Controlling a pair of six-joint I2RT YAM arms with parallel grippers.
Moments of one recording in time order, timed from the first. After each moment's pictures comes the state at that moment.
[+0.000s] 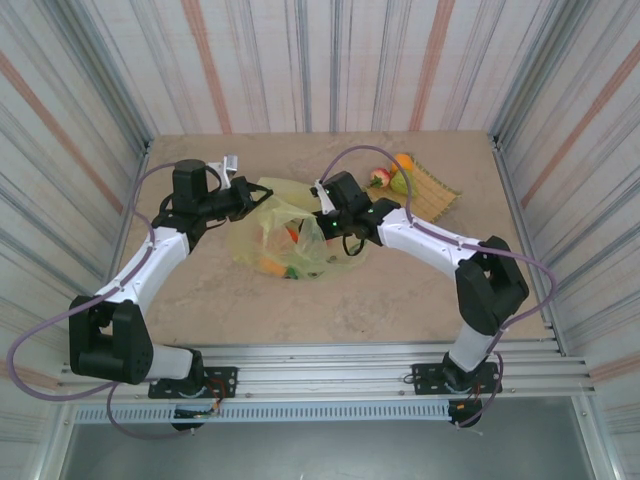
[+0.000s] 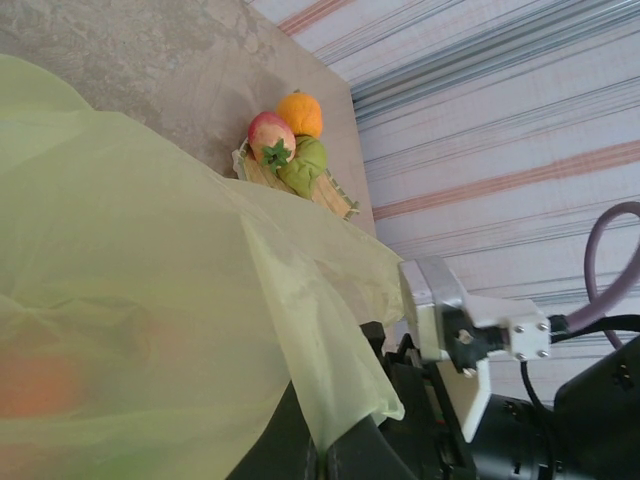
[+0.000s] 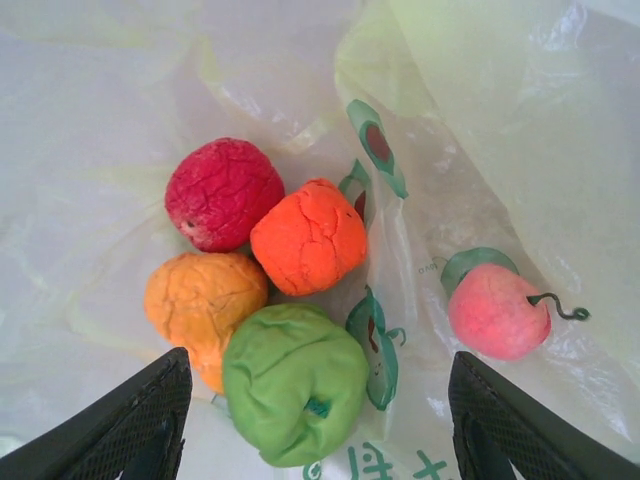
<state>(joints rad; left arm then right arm) -0.18 1.36 0.99 -0.08 0.74 -0.79 0.73 1.71 1.30 -0.40 -0.16 0.36</state>
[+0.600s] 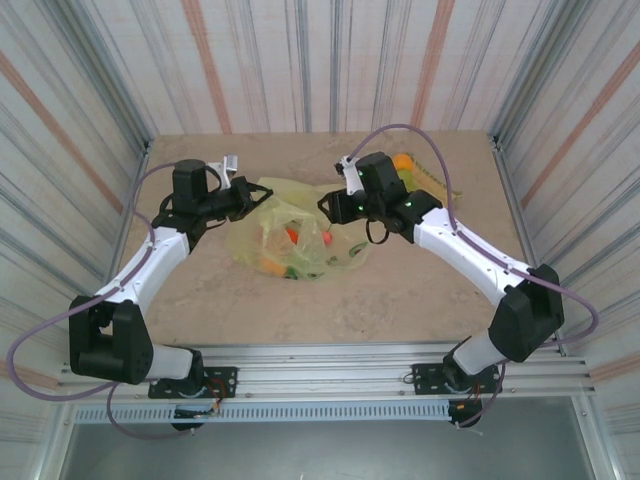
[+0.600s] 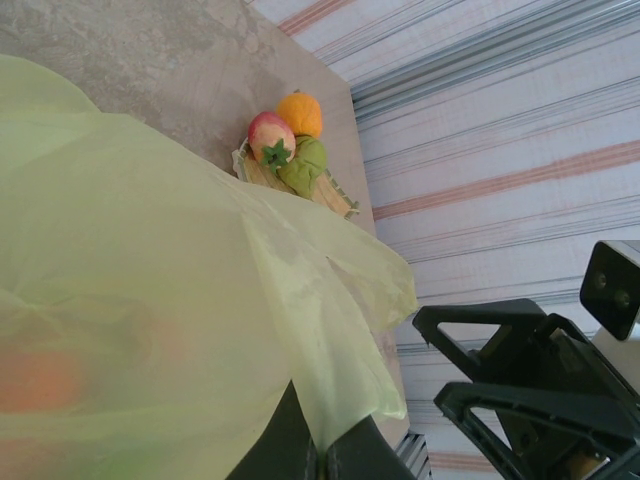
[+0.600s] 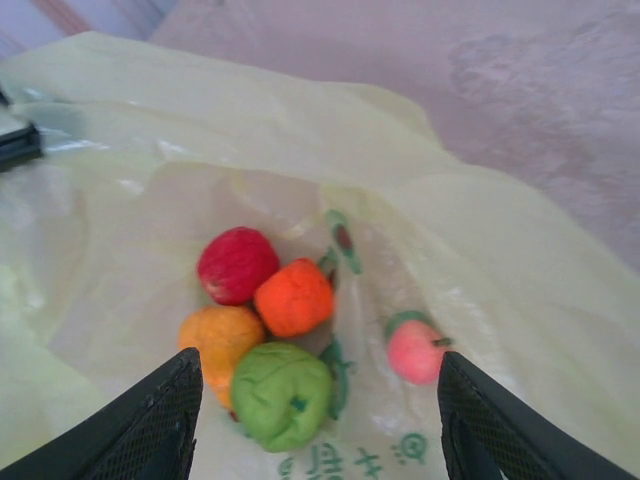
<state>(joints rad) -0.18 1.36 0.99 -0.08 0.74 -0.79 0.63 1.49 1.30 -0.46 -0.14 0.28</state>
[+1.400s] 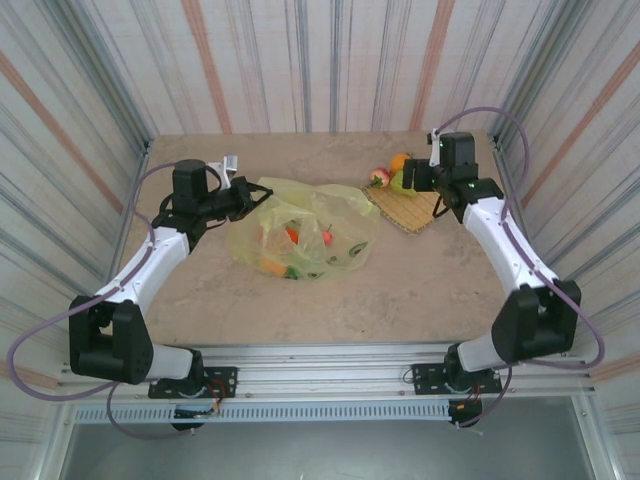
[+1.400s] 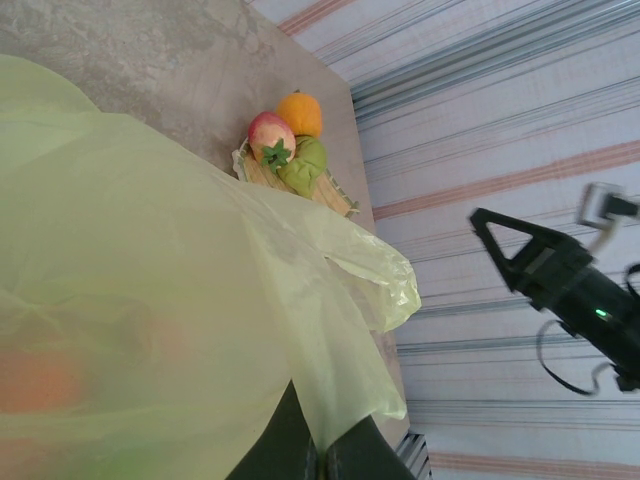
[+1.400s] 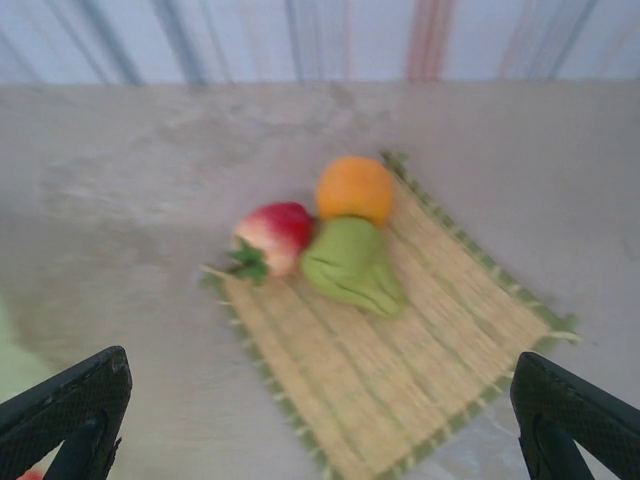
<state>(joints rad) -0.18 1.36 0.99 -0.08 0.74 -0.79 0.16 1.48 1.27 -0.45 0.06 0.12</state>
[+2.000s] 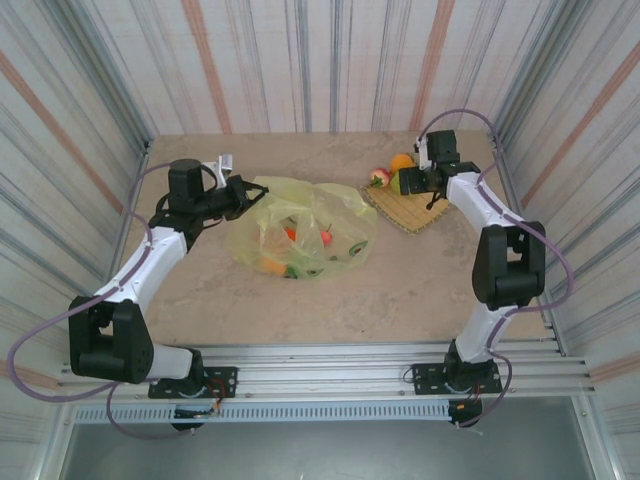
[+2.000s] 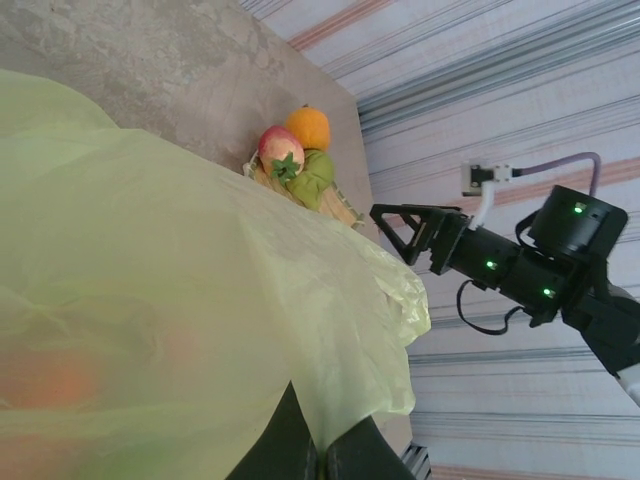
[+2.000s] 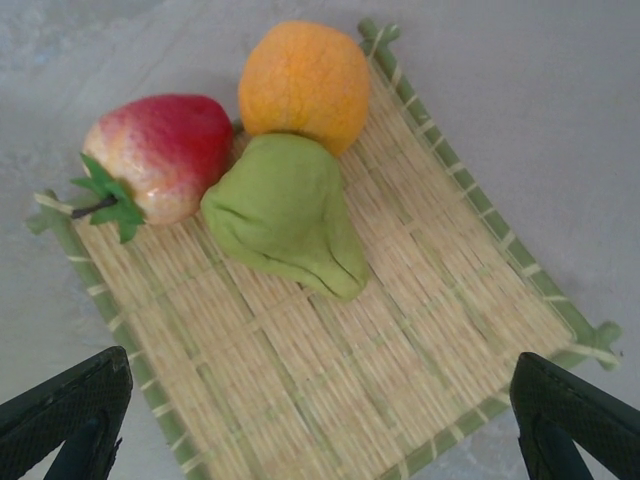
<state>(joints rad) -0.15 1.36 0.99 -0.08 0.74 -0.79 0.13 1.82 1.42 -0.49 0.06 -0.06</state>
